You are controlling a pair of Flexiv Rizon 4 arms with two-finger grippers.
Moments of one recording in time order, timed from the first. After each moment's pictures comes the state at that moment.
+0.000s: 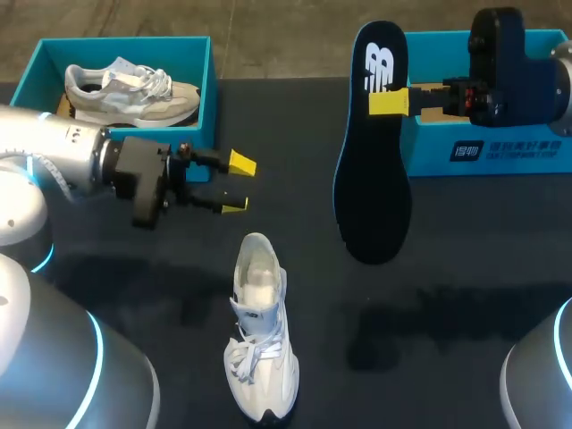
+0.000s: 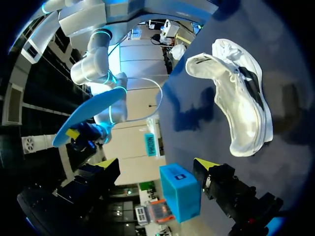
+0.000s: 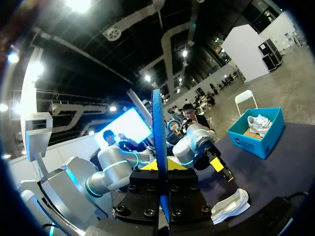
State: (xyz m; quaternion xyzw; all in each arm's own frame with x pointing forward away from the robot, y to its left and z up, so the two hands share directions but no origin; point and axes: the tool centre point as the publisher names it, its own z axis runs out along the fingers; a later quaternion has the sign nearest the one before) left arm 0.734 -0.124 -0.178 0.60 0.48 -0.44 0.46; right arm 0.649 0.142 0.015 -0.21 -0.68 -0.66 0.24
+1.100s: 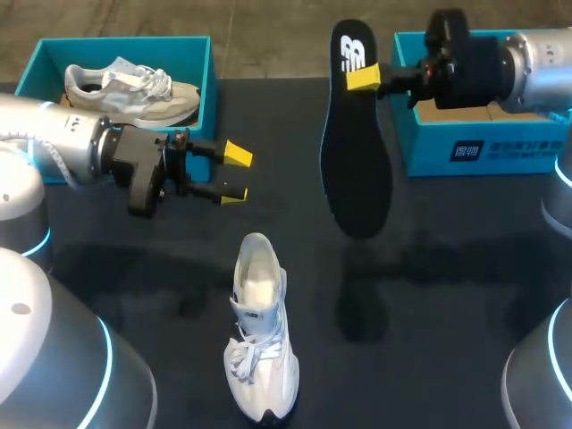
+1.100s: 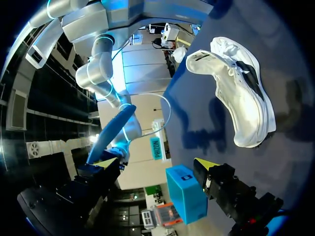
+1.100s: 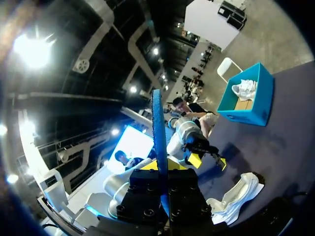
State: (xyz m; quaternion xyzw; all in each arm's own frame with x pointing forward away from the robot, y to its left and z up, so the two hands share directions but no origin) left arm 0.744 -0.121 -0.173 0.61 0.46 -0.46 0.46; right arm 0.744 0.152 -0.029 -0.34 -0.61 -0.60 0.39
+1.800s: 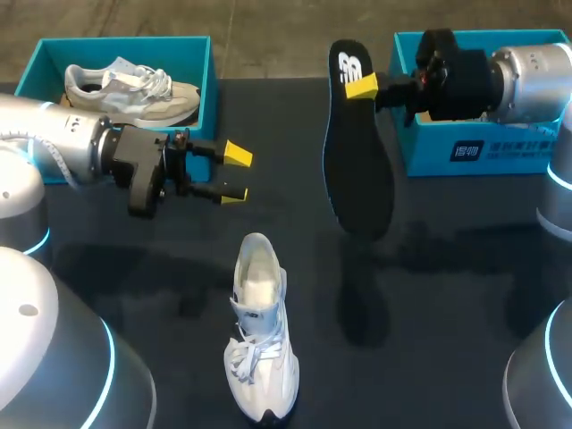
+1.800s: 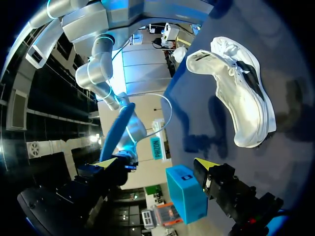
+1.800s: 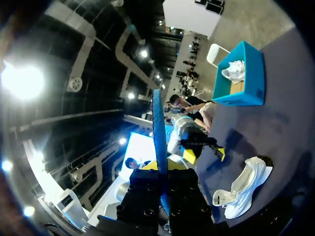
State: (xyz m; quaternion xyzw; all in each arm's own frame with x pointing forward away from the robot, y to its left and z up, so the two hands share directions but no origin) left arm 0.744 -0.121 -0.173 0.61 0.46 -0.46 0.46; right arm 0.760 0.148 -0.059 -0.40 -0.56 -0.55 0.47
